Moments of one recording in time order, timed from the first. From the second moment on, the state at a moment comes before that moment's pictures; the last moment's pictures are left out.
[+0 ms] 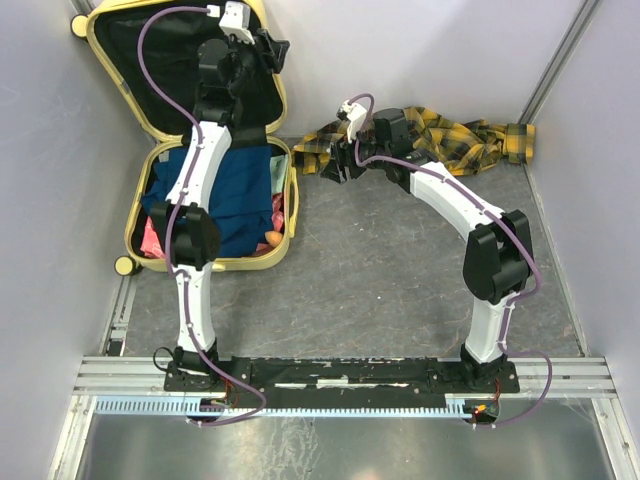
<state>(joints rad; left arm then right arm) -0.16 2.24 2.38 0.08 0.29 -0.18 0.46 1.92 1.67 -0.21 -0.53 0.00</state>
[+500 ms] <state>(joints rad) -0.20 2.24 2.31 0.20 0.14 -0.14 0.45 1.91 1.66 -0.24 -0.51 -0.03</state>
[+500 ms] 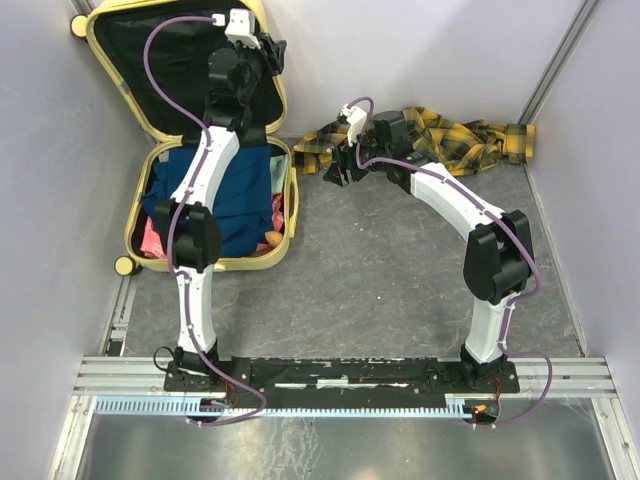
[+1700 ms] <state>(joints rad) -0.15 2.33 2.40 0.30 0.14 -0.11 0.44 1.91 1.64 -0.24 -0.52 -0.01</state>
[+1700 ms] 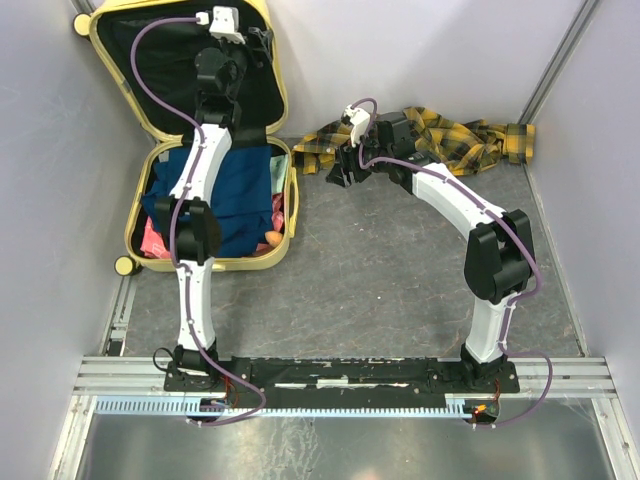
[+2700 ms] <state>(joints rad) -0.19 2.33 2.48 0.31 0.13 -0.10 0.44 1.91 1.61 -0.24 -0.52 -0.01</state>
